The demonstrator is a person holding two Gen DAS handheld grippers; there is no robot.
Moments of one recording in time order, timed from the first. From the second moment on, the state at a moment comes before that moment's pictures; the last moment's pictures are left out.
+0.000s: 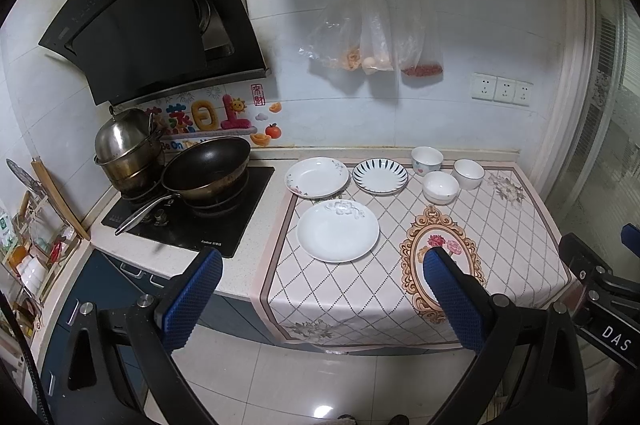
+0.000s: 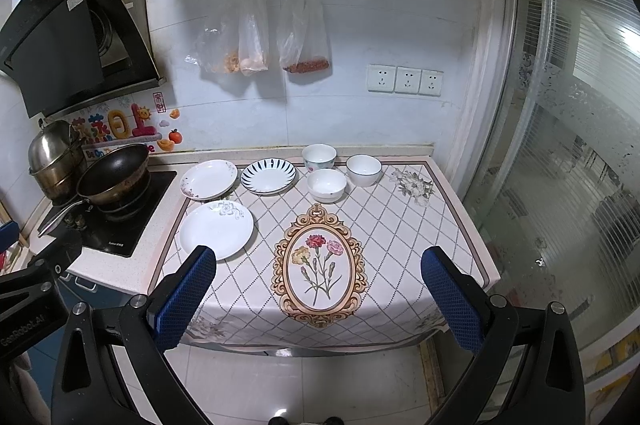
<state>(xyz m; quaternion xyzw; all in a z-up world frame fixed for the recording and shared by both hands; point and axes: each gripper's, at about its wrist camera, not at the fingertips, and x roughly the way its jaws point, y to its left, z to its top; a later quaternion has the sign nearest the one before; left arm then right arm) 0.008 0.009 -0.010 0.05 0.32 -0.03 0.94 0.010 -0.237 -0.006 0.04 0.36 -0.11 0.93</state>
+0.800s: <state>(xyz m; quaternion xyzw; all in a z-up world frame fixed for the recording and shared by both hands) 0.251 0.068 -0.188 0.03 0.48 0.04 0.88 0.240 -0.243 -0.222 0.14 0.52 0.01 0.84</state>
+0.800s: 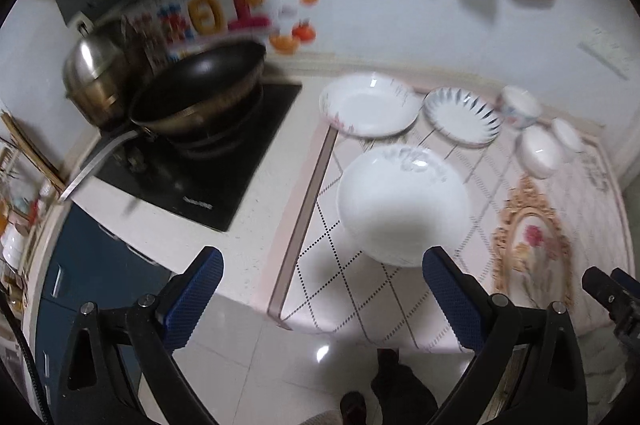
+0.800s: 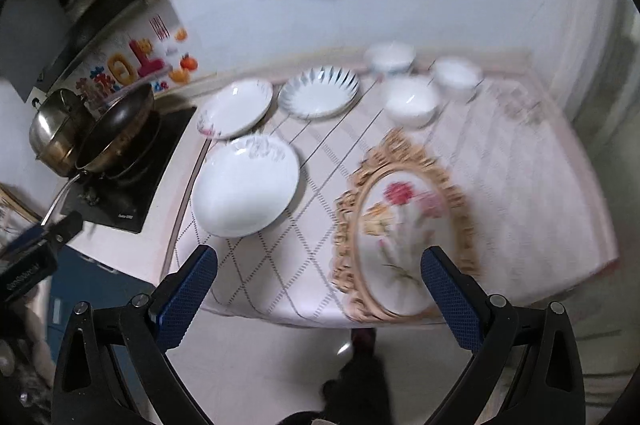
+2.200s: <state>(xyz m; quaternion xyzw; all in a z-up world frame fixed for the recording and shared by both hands) 0.406 0.075 -0.340 -0.06 0.62 -0.04 0.78 0.458 -0.241 -0.445 0.25 0.64 0.18 0.70</state>
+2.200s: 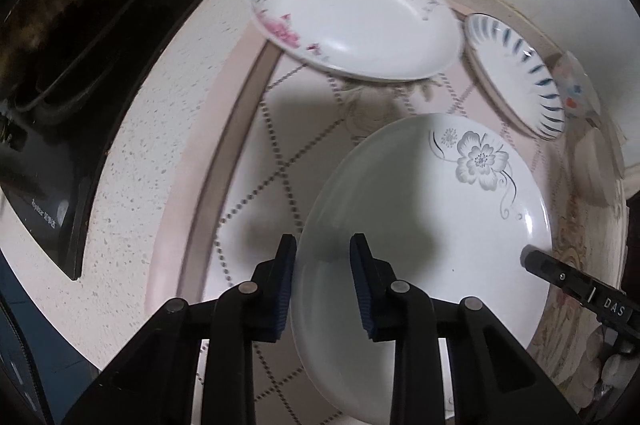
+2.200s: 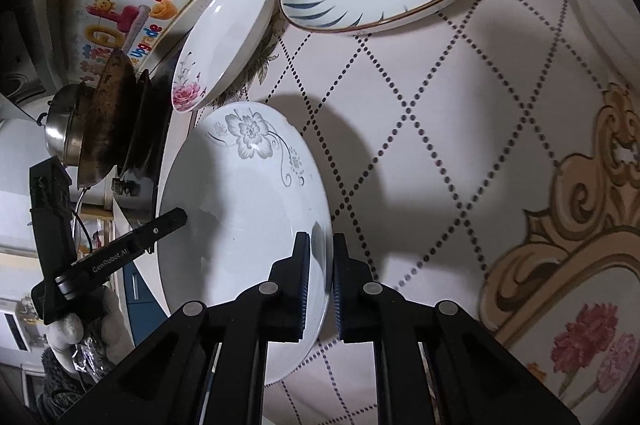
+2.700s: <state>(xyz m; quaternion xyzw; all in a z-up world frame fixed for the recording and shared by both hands) 0.379 -0.021 -0.329 -0.04 0.62 -0.11 0.77 0.398 -0.347 -0.405 0.26 0.62 0.13 0.72</state>
